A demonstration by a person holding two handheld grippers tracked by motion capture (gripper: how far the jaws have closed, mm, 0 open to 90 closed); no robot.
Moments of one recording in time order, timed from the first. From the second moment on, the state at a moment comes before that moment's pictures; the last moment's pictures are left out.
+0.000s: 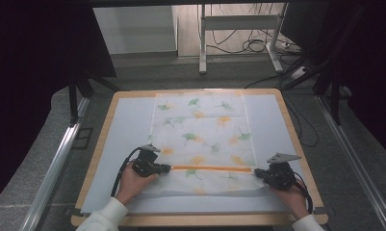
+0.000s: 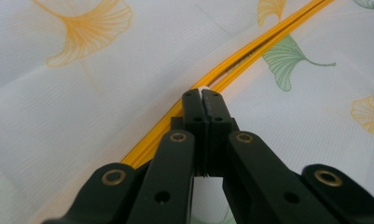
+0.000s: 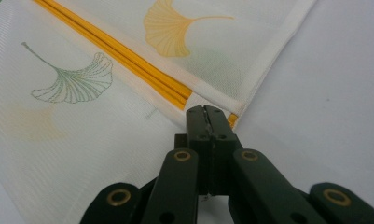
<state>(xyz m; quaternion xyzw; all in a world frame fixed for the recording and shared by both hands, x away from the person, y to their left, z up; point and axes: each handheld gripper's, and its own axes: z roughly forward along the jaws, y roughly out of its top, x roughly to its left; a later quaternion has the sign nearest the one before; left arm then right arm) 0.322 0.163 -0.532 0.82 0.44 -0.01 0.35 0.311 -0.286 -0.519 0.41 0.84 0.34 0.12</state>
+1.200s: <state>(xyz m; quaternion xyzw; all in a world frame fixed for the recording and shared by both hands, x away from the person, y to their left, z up) 0.310 0.207 -0.532 0.81 0.48 0.01 0.35 0.311 -0.286 -0.519 0.41 0.84 0.34 0.12</state>
